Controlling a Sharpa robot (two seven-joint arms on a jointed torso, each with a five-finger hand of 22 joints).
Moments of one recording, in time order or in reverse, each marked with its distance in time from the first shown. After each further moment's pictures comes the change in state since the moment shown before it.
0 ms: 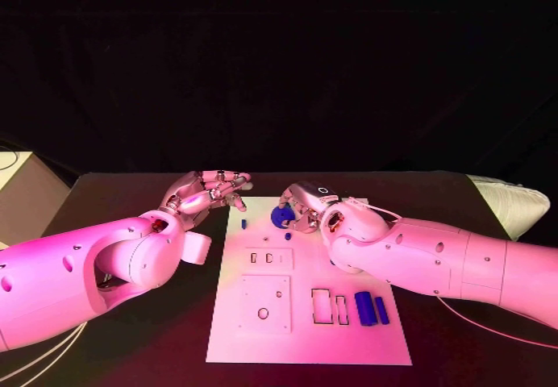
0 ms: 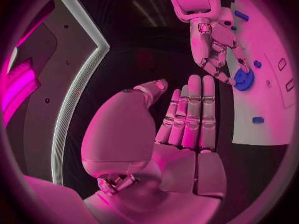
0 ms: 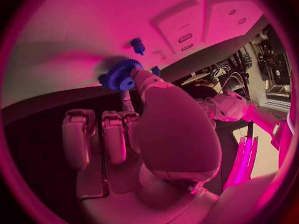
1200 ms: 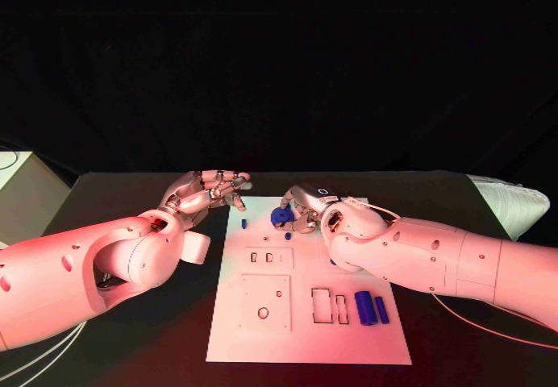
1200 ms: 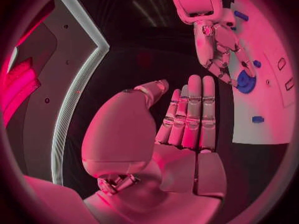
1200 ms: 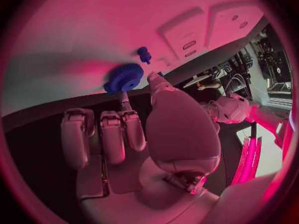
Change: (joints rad) left arm 0.000 -0.003 0.000 0.000 0.000 0.002 -0.004; left_hand 0.006 0.006 0.011 -0.005 0.000 0.000 0.000 0.000 0.002 0.000 0.000 0.000 0.001 -0.008 0.000 0.005 -0.001 0.000 -0.011 0.000 0.015 0.011; right arm -0.006 0.017 -0.001 -0.044 0.031 0.047 0.010; right_hand -0.209 0.022 -0.229 0.061 -0.005 -0.099 0.028 -0.046 -0.035 -0.003 0.037 -0.040 0.000 0.003 0.029 0.000 0.000 0.000 0.004 0.025 -0.016 0.000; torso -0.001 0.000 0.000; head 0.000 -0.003
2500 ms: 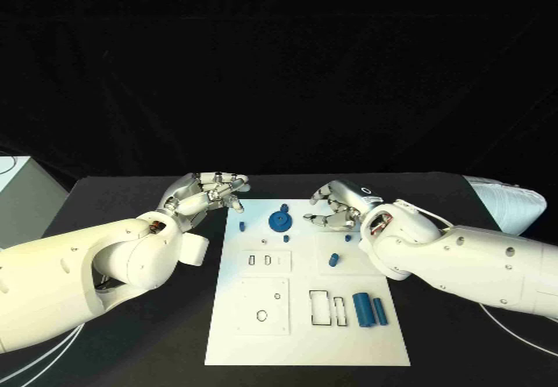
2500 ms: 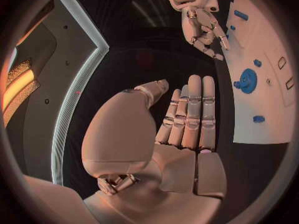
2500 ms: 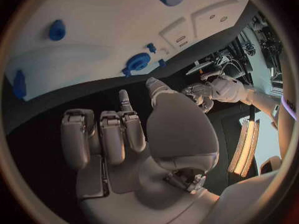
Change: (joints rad) left arm 0.000 -0.004 0.000 -0.005 0.000 0.002 -0.003; left_hand 0.000 0.000 0.000 0.000 0.000 -0.004 0.004 0.000 0.000 0.000 0.000 0.000 0.000 0.000 0.000 0.000 0.000 0.000 -0.003 0.003 0.000 0.002; right arm 0.019 -0.257 0.007 0.222 0.087 -0.100 0.036; right_hand -0.033 0.042 0.044 -0.013 0.113 0.026 -0.011 0.002 -0.013 0.001 0.001 0.010 0.000 0.000 0.000 0.000 0.000 0.000 0.000 0.000 0.012 0.000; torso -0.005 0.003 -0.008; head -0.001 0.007
